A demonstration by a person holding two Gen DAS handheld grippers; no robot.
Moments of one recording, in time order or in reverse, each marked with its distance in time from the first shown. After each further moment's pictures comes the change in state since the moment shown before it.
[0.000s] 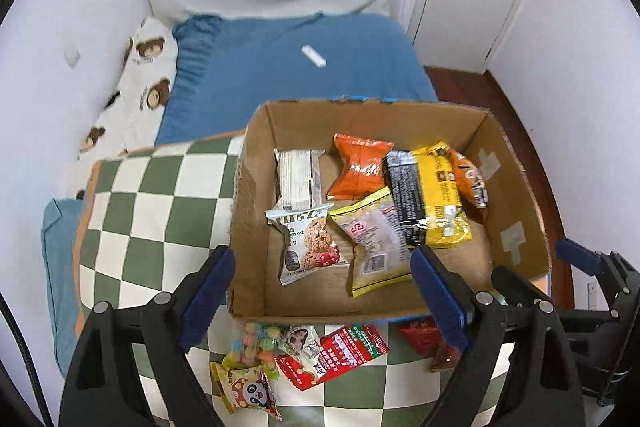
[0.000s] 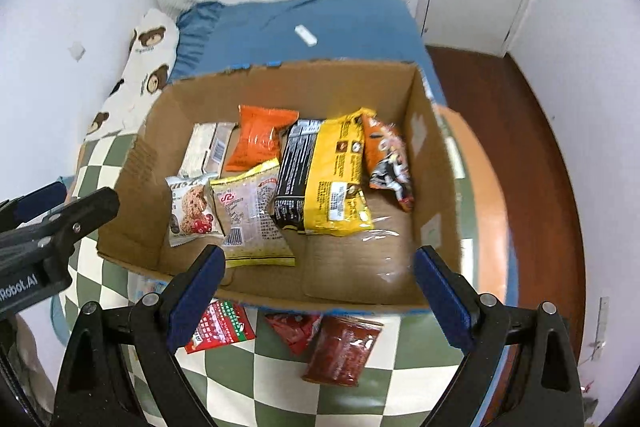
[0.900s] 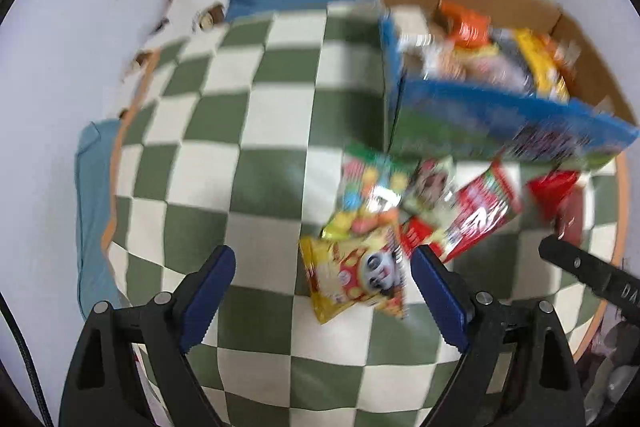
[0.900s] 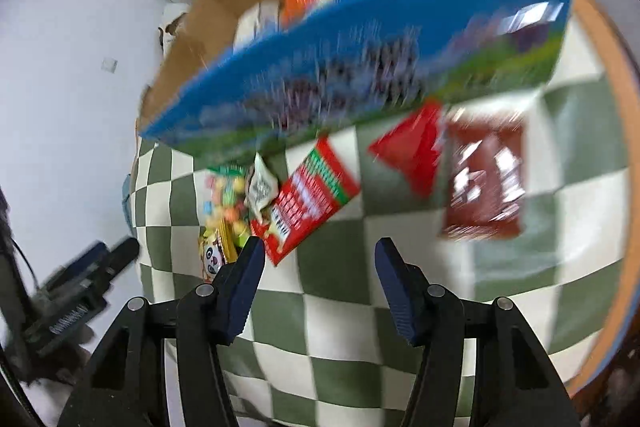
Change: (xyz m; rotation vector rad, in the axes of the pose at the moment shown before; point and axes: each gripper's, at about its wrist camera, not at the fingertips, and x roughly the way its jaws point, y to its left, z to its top) left arm 0.044 0.101 -0.143 -0.035 0.235 0.139; right arm 0.068 0.035 -0.146 0.280 0.225 0.349
